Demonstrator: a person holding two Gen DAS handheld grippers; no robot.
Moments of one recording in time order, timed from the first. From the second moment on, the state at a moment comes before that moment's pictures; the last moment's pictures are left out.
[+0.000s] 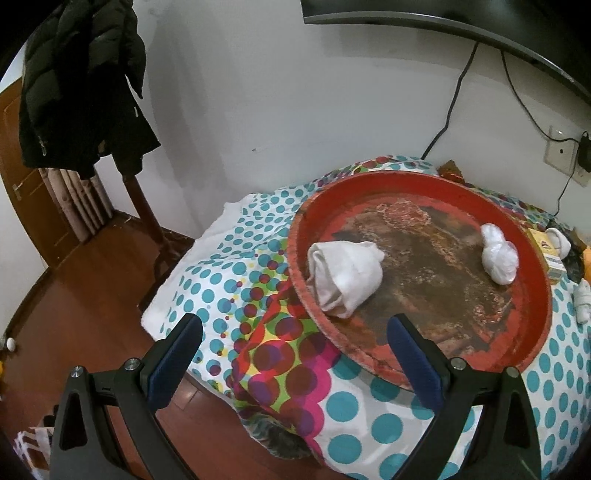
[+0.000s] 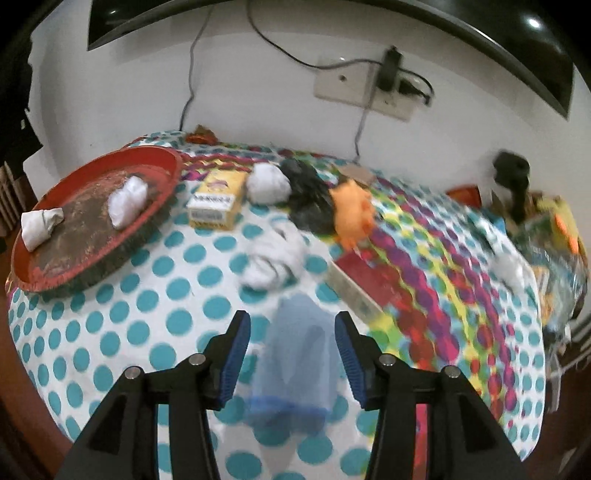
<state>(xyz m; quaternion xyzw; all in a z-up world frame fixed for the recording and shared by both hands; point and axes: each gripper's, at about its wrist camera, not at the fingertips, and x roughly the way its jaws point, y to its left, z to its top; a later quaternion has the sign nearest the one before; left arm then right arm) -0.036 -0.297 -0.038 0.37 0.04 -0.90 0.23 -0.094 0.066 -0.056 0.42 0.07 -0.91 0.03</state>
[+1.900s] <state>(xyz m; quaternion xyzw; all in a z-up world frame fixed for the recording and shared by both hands) -0.087 -0.049 -0.042 0.38 -0.12 -0.92 -0.01 -0.103 0.213 -0.070 0.36 0.00 -0.93 -0.06</state>
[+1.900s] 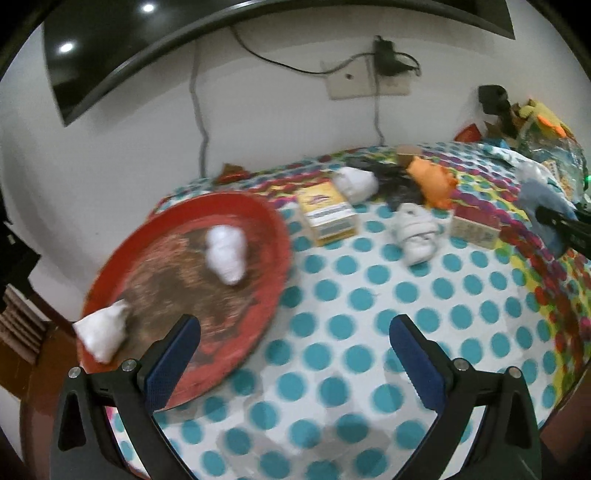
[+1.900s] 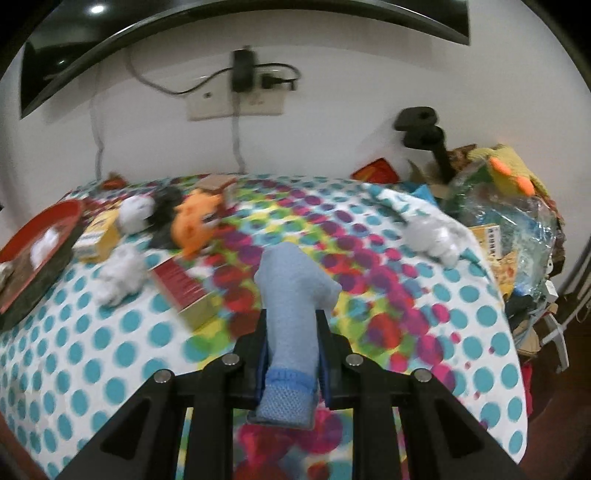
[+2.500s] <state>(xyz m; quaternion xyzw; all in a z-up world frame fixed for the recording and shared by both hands) -0.182 0.035 -0.078 0.43 -0.10 -0.89 -0.09 -0.148 0.254 -0.082 0.37 -0.05 -0.93 -0.07</state>
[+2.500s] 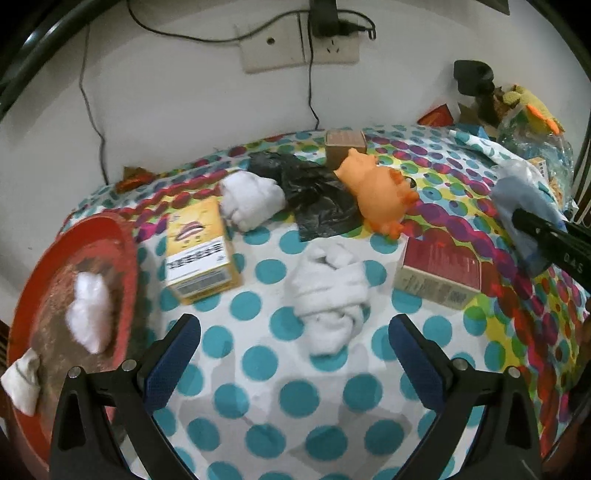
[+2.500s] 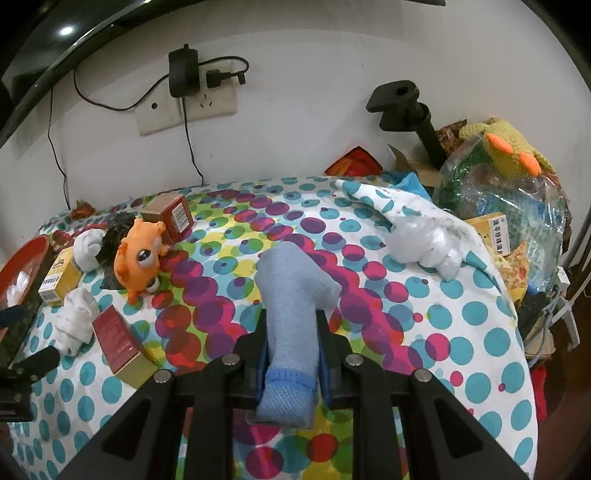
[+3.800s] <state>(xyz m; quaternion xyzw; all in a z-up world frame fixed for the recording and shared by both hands) -0.194 0.039 -0.079 0.45 -0.07 -0.89 -0.10 -0.158 0.257 -0.089 0.40 -0.06 -0.91 -0.06</state>
